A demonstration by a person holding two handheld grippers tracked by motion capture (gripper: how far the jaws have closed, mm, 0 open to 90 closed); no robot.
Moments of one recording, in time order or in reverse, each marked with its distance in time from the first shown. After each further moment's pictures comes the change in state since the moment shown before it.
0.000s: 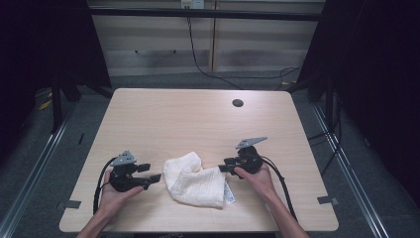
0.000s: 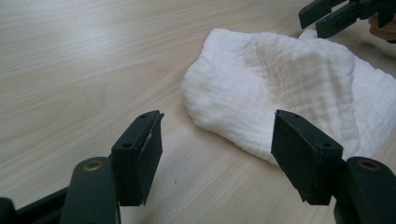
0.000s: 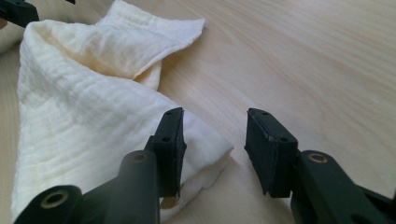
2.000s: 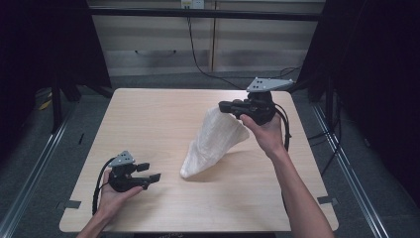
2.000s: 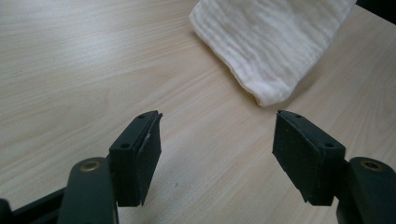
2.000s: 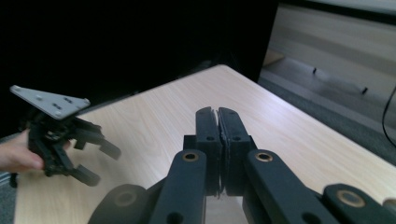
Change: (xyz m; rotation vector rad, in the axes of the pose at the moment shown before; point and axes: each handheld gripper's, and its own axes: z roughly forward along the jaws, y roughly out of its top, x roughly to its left) left arm 0.000 -0.001 -0.003 -0.022 0.001 0.001; right arm 0.051 0.154 -0.116 -0.340 -0.060 -0.241
